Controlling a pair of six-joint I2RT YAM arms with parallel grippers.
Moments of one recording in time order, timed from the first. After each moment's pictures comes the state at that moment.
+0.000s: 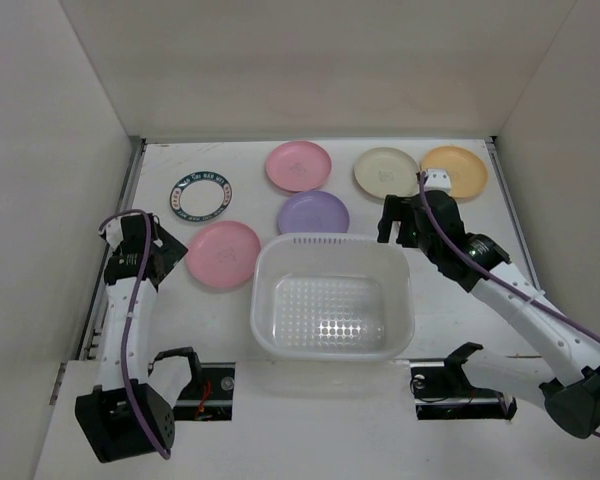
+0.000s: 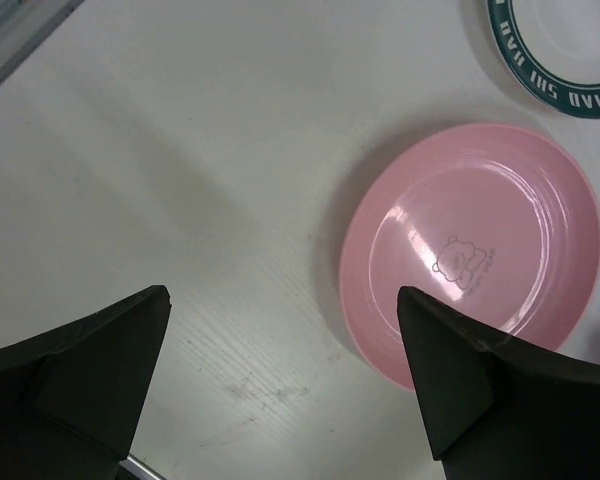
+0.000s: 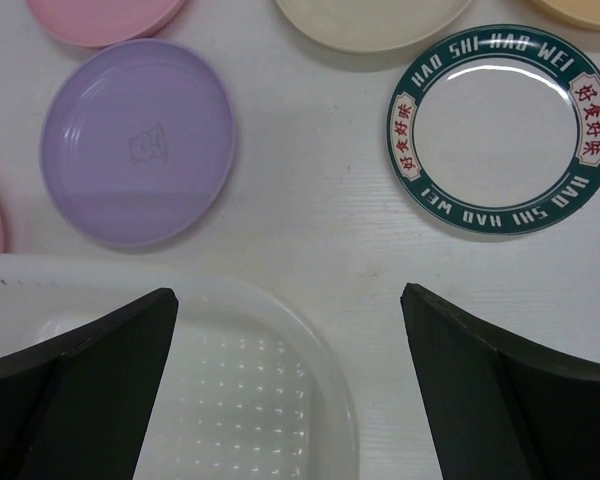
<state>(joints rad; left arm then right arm) 0.13 0.95 0.83 -0.82 -0.30 -0.66 0.56 1.06 1.02 -0.55 0.38 0.43</state>
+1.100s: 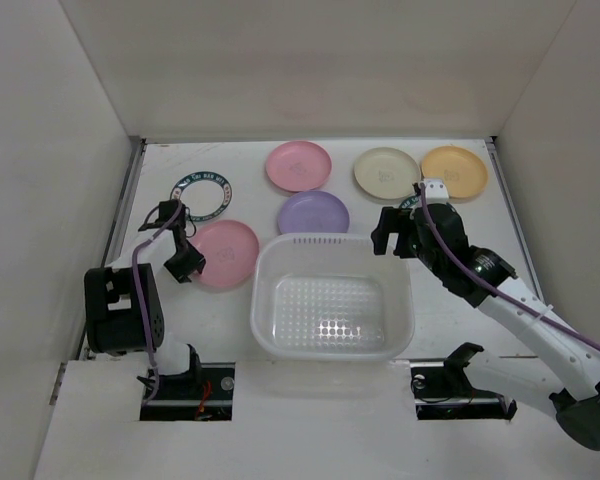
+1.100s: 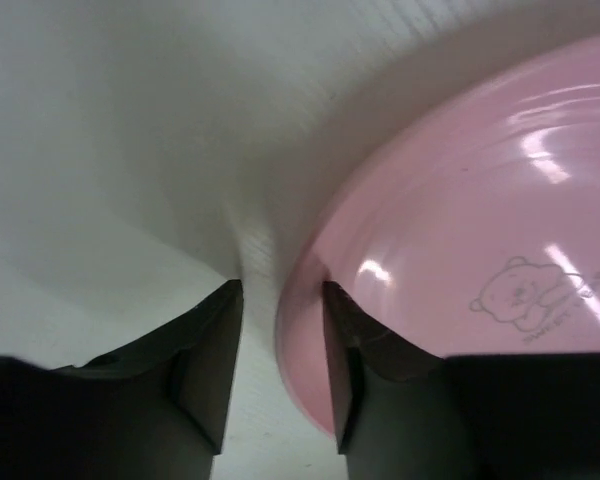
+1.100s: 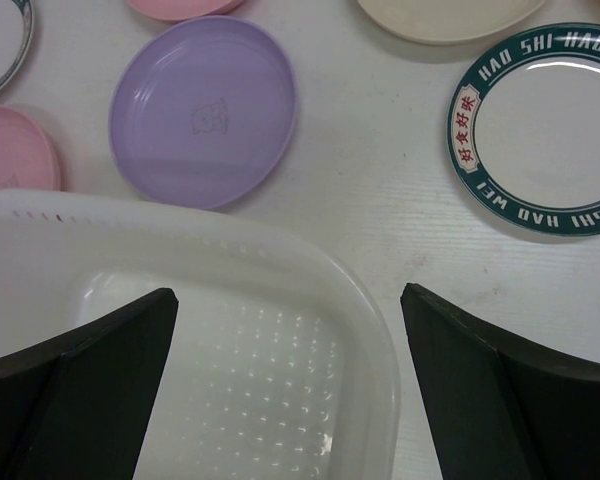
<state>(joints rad) 0.09 1.50 0.83 -0.64 -0.14 -0.67 0.64 0.96 0.95 -0.52 0.33 0.44</state>
